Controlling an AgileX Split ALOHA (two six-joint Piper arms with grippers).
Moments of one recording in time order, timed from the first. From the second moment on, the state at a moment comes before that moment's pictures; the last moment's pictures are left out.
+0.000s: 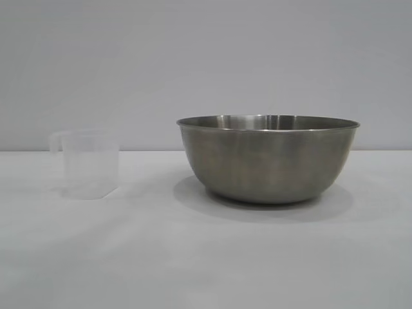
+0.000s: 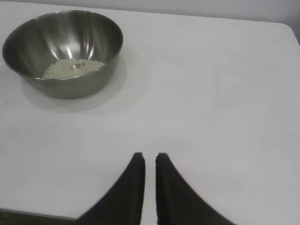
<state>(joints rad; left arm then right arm) 0.01 0.45 -0.34 0.37 -0.02 -0.48 0.04 -0.02 -0.49 0.13 1.14 -0.15</state>
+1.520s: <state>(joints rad) 0.17 -0.02 -0.53 -0.03 1.19 0.03 0.04 -0.02 -0.49 0.13 1.14 -0.15</state>
